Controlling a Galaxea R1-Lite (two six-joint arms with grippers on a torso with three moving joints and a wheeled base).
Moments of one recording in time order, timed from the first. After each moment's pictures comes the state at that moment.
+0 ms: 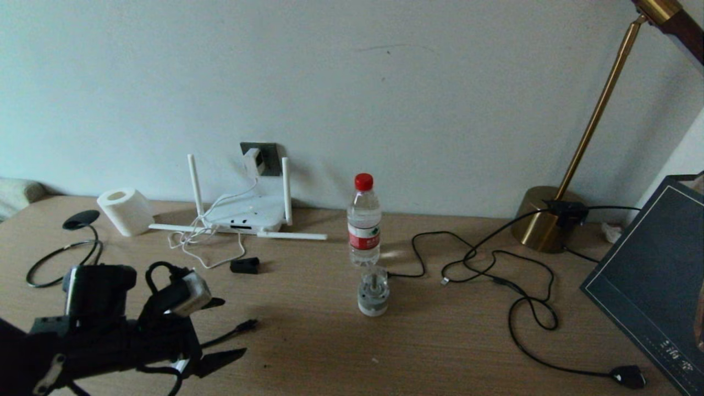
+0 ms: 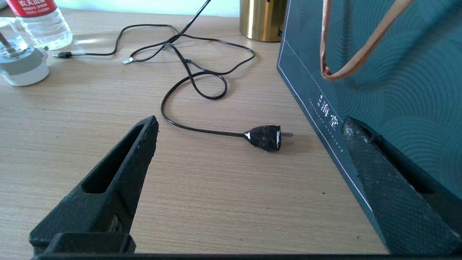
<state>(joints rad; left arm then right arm) 0.06 1.77 -0.41 -0.57 -0.57 0.84 0.00 0.00 0.00 0.00 -0.01 0.01</state>
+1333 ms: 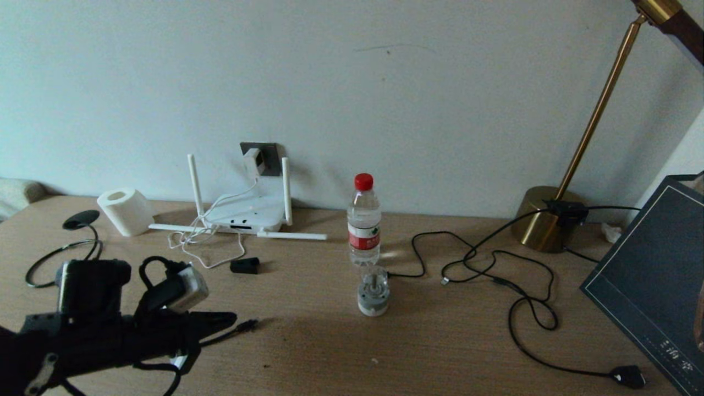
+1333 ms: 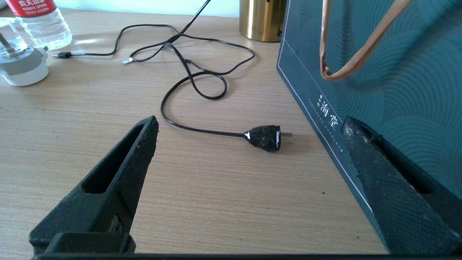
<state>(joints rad) 0.03 1.71 -0.42 -0.56 -0.59 0.84 0.00 0.00 0.00 0.00 -0.01 0.01</state>
